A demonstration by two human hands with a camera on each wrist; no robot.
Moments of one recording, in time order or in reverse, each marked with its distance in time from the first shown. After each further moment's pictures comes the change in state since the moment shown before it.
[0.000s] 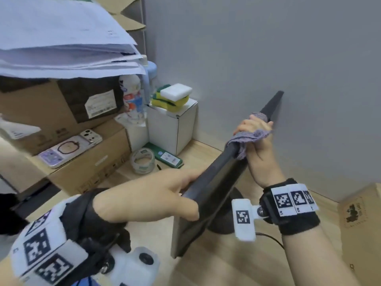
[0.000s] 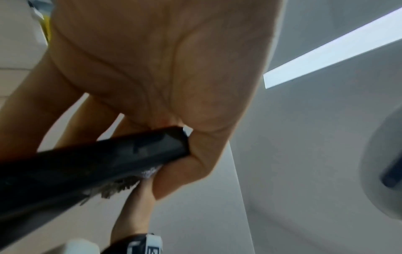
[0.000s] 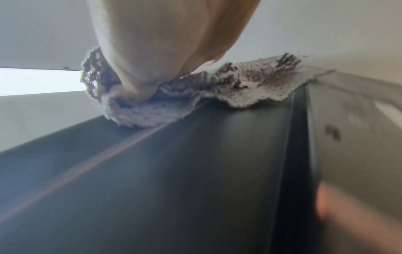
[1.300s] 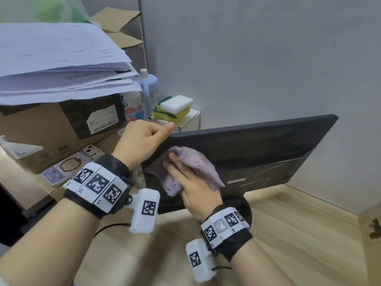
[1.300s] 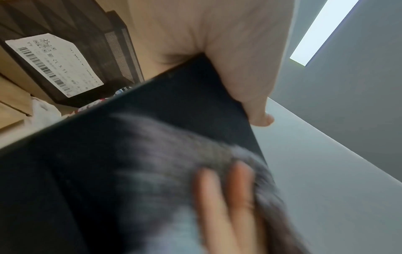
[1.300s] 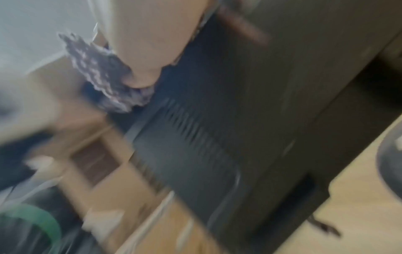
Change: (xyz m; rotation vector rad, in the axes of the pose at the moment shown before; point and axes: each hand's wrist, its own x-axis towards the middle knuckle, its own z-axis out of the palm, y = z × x) left_hand 0.068 -0.043 -0.088 0.413 0.922 0.094; right_hand -0.021 -0.018 0.121 -0.167 -0.144 -0.257
